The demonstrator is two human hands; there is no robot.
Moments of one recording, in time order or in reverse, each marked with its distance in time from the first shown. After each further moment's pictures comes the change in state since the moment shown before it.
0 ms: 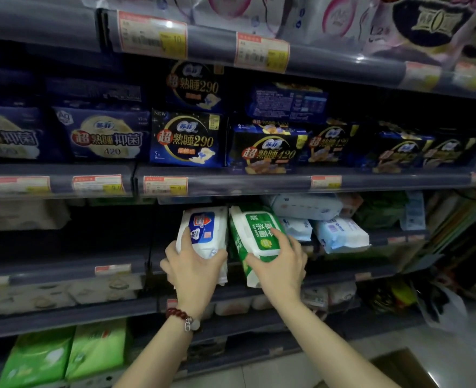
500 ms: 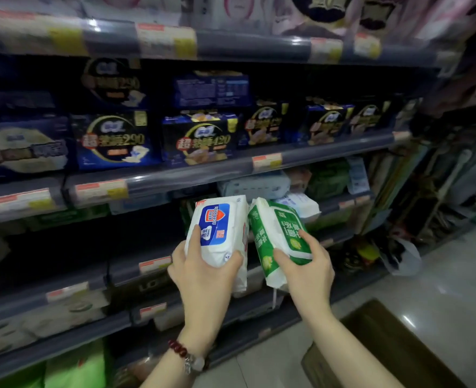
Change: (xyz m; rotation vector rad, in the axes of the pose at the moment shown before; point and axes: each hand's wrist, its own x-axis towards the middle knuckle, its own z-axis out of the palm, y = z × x) left_hand -0.086 0.047 0.010 -0.224 -0.177 0.215; right_hand -0.037 0.067 -0.083 0.362 0.294 0.168
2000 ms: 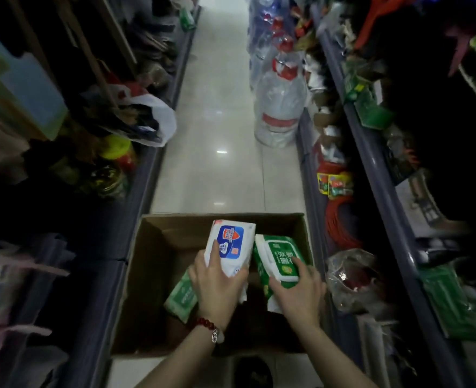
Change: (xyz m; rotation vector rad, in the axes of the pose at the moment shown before) left_hand -0.276 -0.243 0.666 0.473 -1.262 0.457; right_hand 0.083 0.614 -0.267 -0.389 0.681 1.053
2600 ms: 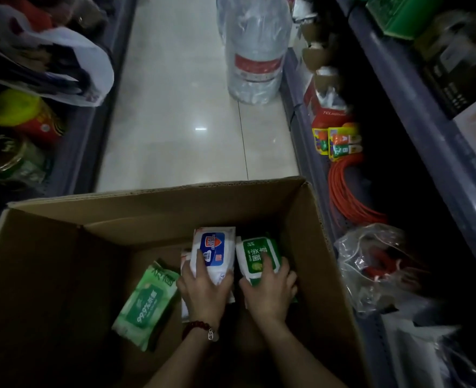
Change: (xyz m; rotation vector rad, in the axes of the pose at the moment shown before) left_hand 0.085 -0.116 0.228 0.028 -0.097 -0.143; right_hand 0.130 0.100 0.169 -0.305 -0.111 0.032
